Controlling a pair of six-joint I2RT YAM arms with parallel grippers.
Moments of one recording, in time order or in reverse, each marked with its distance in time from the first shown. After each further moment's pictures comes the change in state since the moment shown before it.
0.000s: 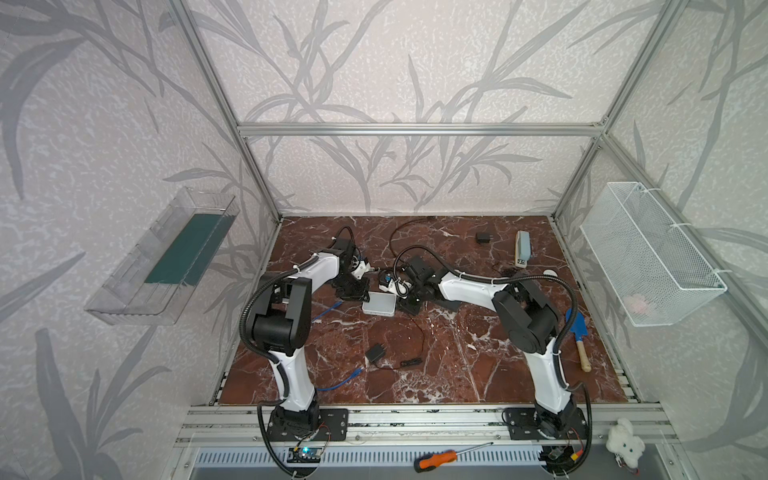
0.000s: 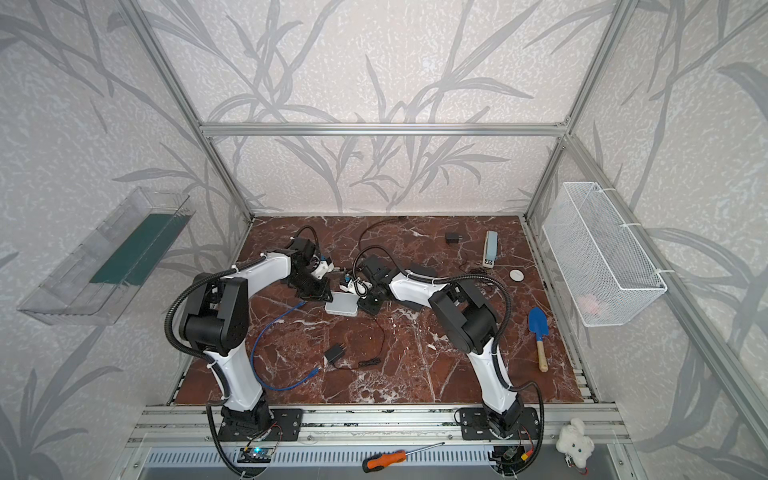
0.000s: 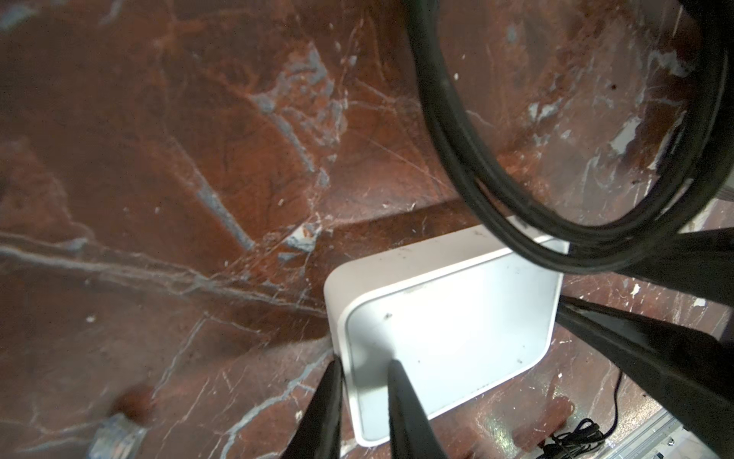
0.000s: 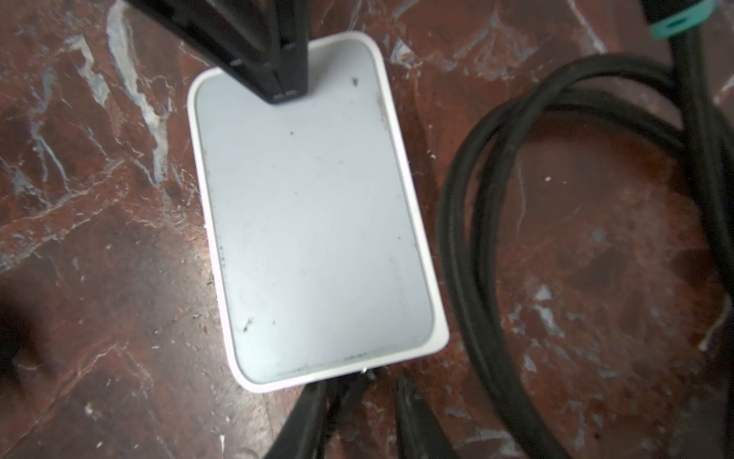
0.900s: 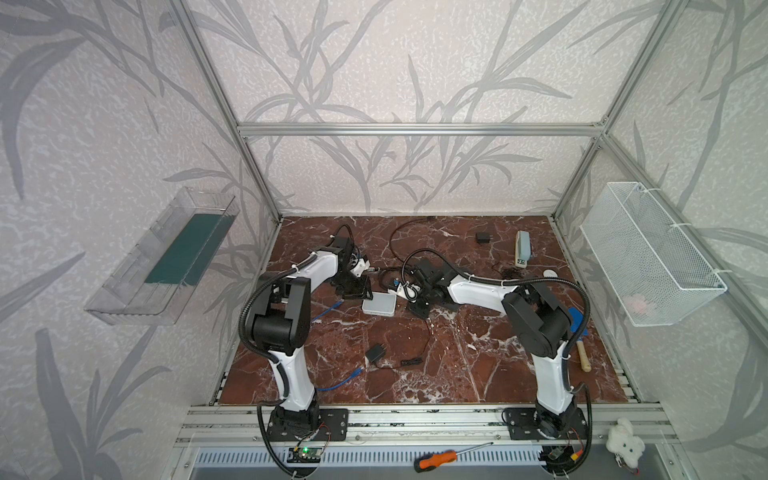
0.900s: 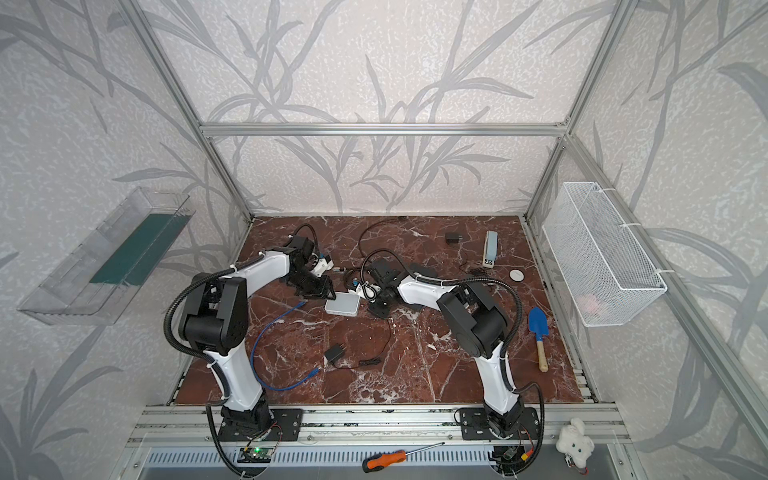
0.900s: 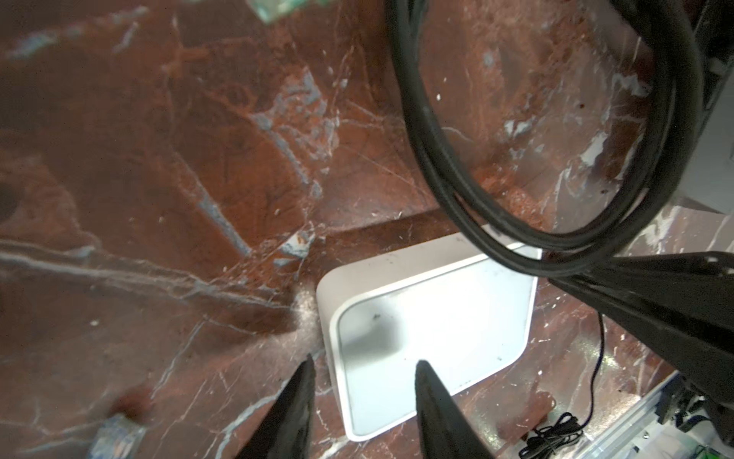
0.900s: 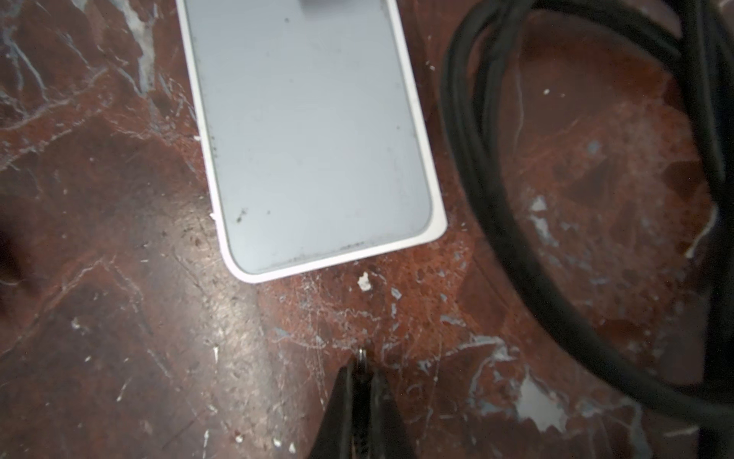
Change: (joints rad) left arm 0.017 0.000 0.022 -0.011 0.052 -0.005; right arm -0.027 -0.082 -0.115 0.008 0.015 -0.063
